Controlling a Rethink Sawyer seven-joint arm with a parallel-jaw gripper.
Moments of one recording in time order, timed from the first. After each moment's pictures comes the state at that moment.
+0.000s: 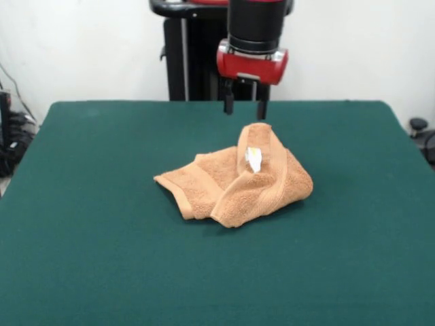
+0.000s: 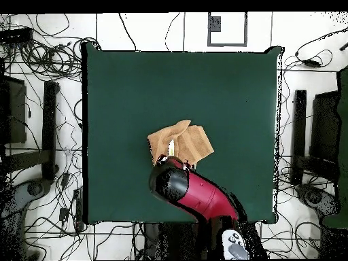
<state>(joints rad) -0.08 -0.72 -0.15 2.03 0.31 0.24 1.58</state>
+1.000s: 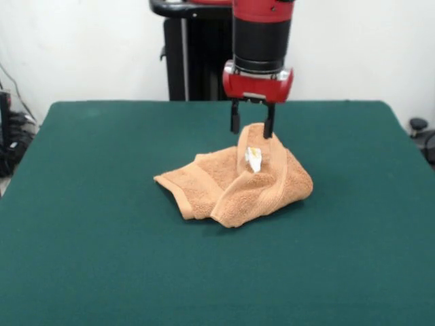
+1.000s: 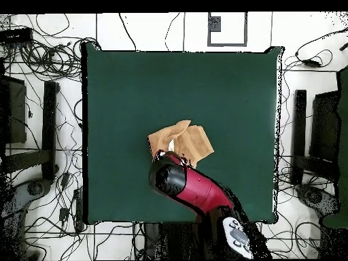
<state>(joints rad) -0.14 -0.66 -0.06 2.03 0.31 0.15 1.58</state>
